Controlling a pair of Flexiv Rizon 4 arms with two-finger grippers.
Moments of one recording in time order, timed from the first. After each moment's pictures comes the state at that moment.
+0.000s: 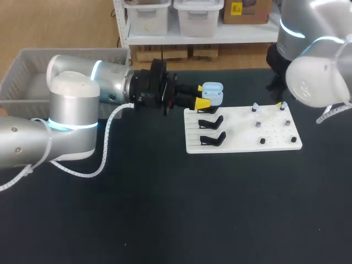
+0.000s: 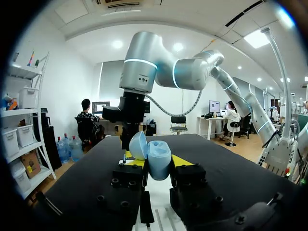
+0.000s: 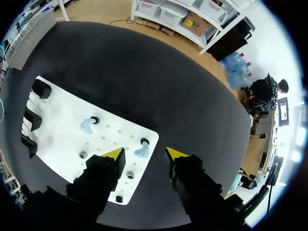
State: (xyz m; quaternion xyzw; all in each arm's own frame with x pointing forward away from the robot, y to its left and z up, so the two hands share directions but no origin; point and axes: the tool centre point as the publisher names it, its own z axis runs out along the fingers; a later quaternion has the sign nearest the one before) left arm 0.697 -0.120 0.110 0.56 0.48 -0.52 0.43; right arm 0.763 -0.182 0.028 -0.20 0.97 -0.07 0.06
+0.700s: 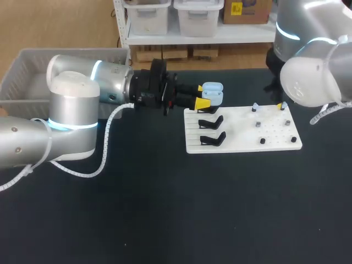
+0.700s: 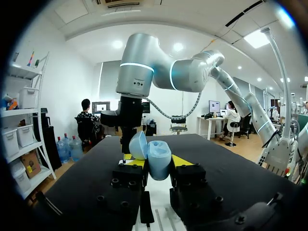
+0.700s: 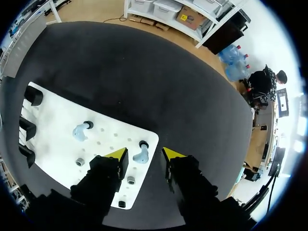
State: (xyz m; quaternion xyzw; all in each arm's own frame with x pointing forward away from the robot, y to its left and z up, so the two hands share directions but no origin) left arm 0.697 -0.120 0.110 0.56 0.48 -0.52 0.43; right arm 0.766 -0.183 0.017 -0.17 0.98 -0.07 0.05
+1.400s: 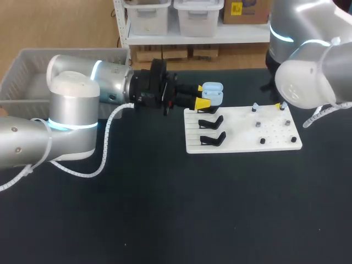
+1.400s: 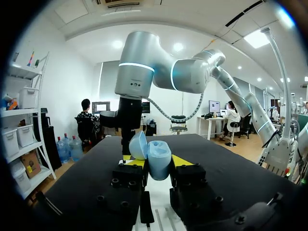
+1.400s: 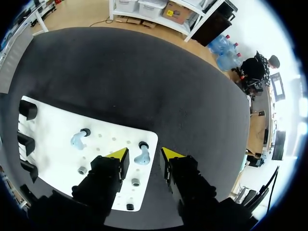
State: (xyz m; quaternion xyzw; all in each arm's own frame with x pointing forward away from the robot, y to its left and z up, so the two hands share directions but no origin) left arm 0.697 -0.120 0.110 0.56 0.48 -0.52 0.43; right arm 0.766 -0.180 0.015 -0.11 0.99 -0.09 0.06
